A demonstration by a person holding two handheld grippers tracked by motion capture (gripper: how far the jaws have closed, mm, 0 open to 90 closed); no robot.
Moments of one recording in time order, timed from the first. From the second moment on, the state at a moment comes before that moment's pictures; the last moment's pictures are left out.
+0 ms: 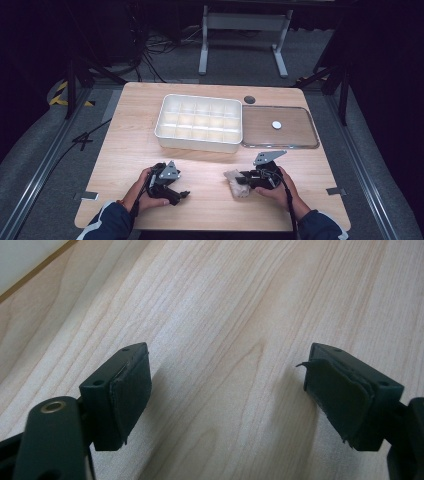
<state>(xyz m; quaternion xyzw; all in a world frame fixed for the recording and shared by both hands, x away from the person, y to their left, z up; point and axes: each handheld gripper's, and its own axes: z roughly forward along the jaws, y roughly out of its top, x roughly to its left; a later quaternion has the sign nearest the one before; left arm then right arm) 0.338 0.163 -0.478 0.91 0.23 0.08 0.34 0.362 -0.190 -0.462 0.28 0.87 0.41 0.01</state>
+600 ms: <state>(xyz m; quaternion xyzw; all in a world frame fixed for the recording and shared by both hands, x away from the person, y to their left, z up) 0.334 0.163 -0.483 0.89 0.25 0.09 0.36 0.357 -0.189 -0.455 0.26 0.87 0.41 0.04</state>
